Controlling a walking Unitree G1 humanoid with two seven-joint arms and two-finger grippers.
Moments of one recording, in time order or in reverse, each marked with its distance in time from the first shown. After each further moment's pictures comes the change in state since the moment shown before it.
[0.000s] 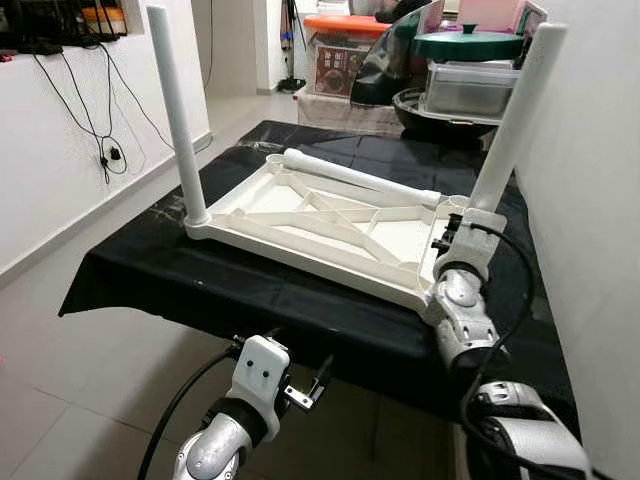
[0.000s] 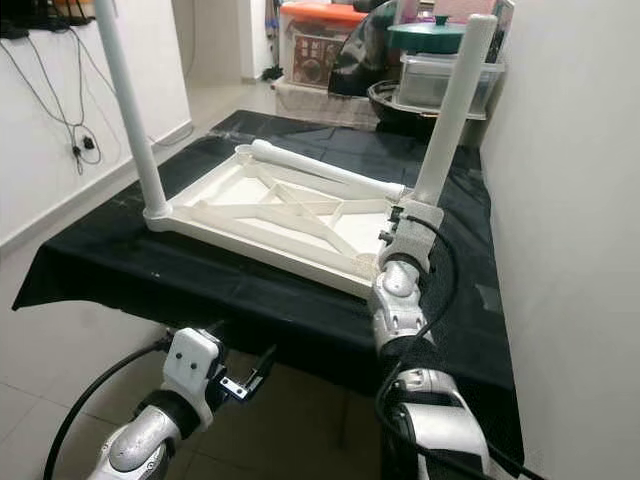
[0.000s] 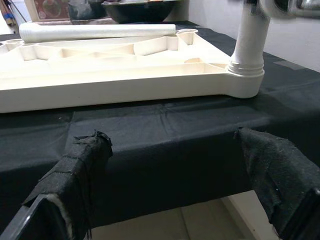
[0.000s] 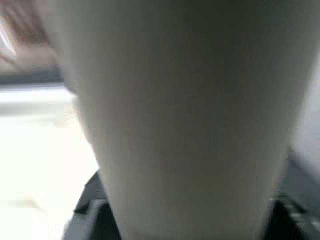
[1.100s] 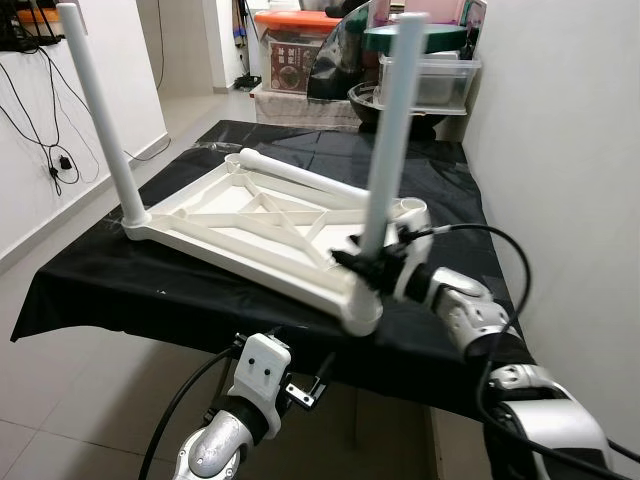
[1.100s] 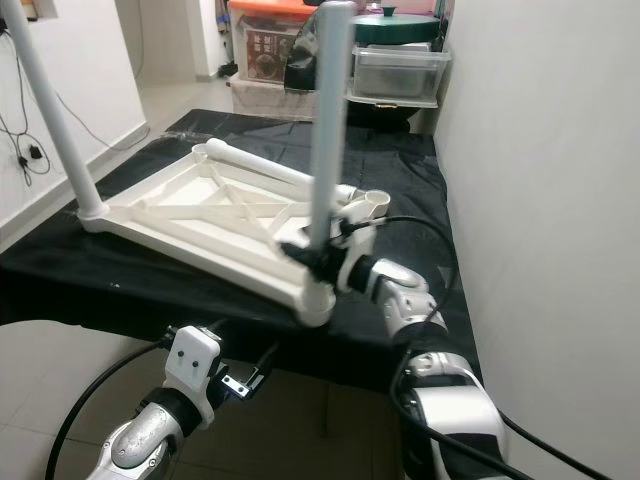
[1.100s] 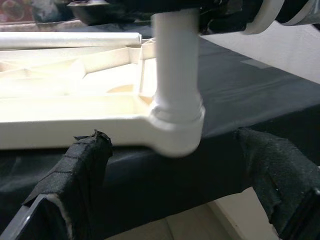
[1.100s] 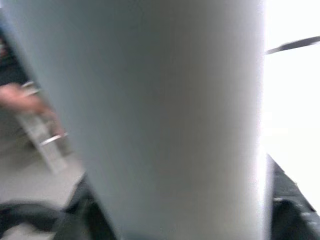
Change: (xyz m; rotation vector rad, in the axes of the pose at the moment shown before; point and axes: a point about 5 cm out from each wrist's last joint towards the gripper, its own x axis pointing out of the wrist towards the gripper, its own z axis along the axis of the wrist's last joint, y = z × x) left arm 0.002 0.000 0.001 0.002 -0.003 -0.010; right arm -0.046 0.054 0.005 -0.029 0.179 1.665
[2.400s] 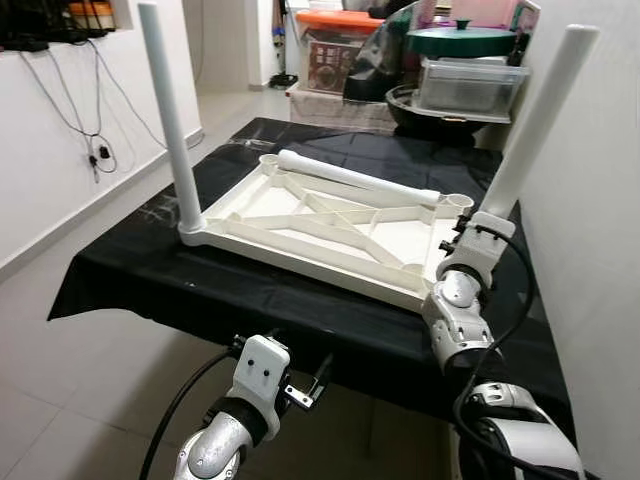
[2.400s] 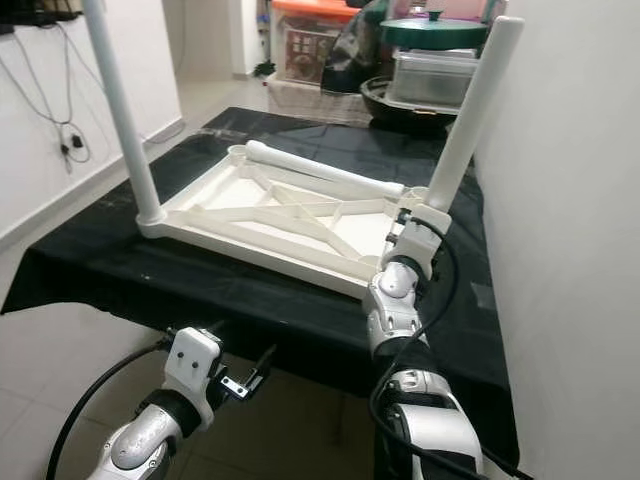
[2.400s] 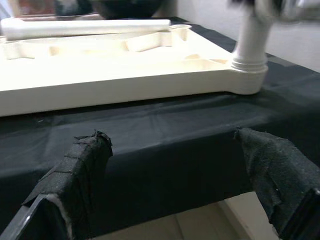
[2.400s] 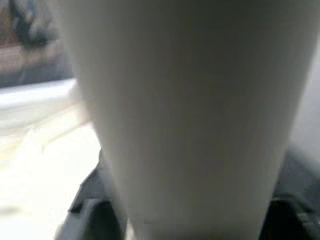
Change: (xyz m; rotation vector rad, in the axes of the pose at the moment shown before) left arm 0.000 -0.001 -0.003 -0.005 0.013 -0.004; right arm -0.051 -0.036 -0.018 0.084 -0.225 -1.687
